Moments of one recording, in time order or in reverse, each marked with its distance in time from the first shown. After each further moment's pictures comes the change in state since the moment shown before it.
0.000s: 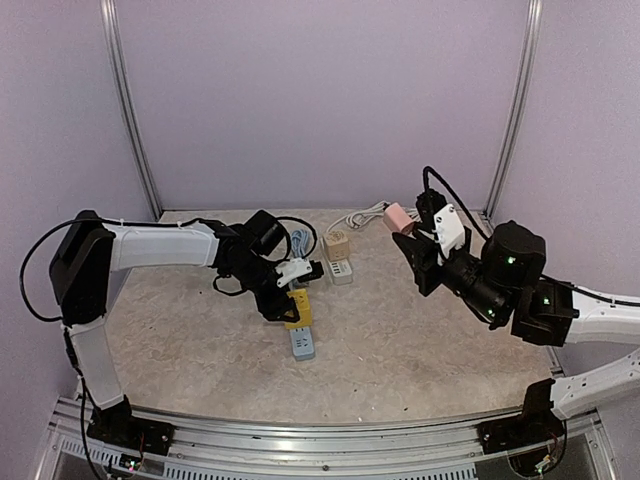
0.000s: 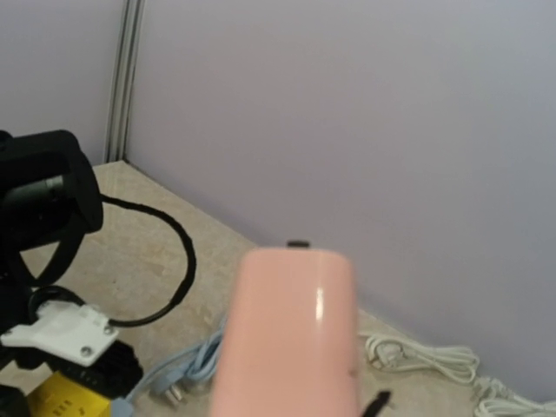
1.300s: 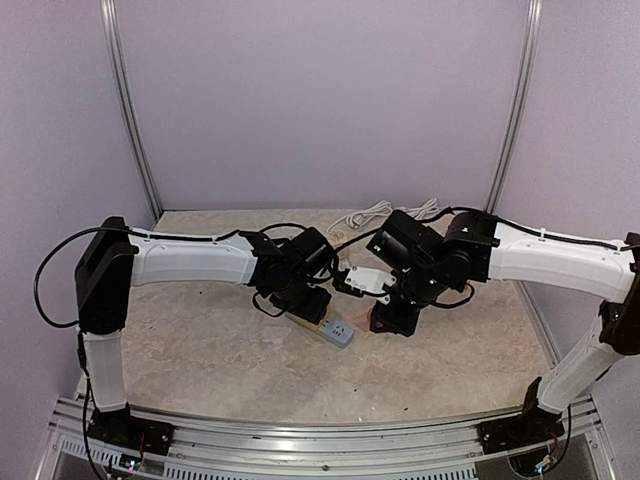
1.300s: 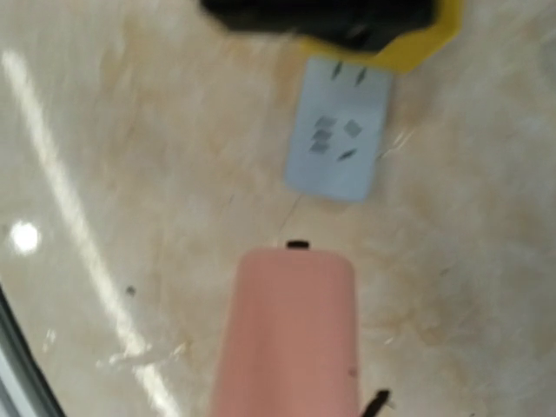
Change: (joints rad) left arm -0.236 0.106 0.156 -0.052 -0.434 -0.897; right arm -0.048 0.526 0.601 -1.191 -0.433 0.070
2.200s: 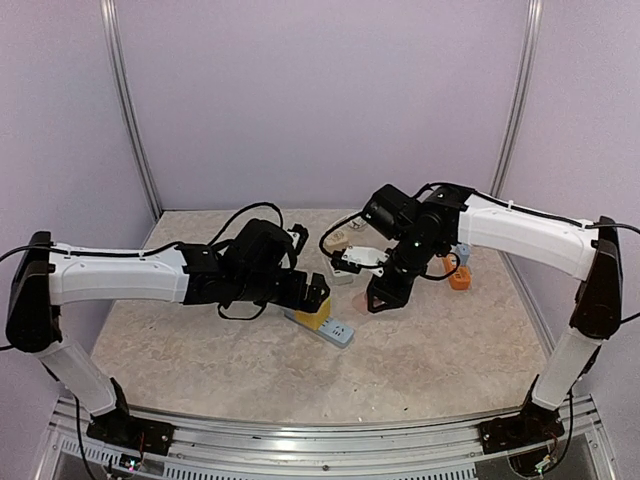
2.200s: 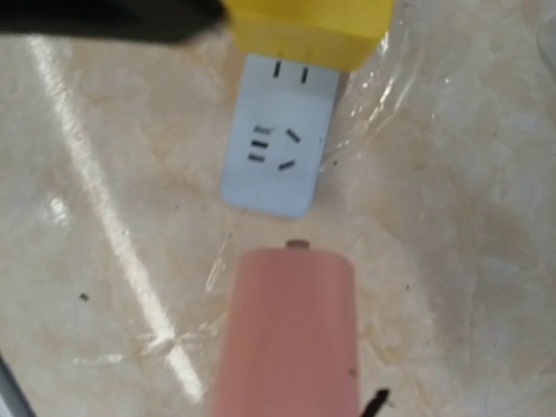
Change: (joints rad) left arm -0.023 -0.346 -0.330 0.365 -0.012 -0.054; right arm -0.156 0.170 0.194 -0.127 -0.138 -0.119
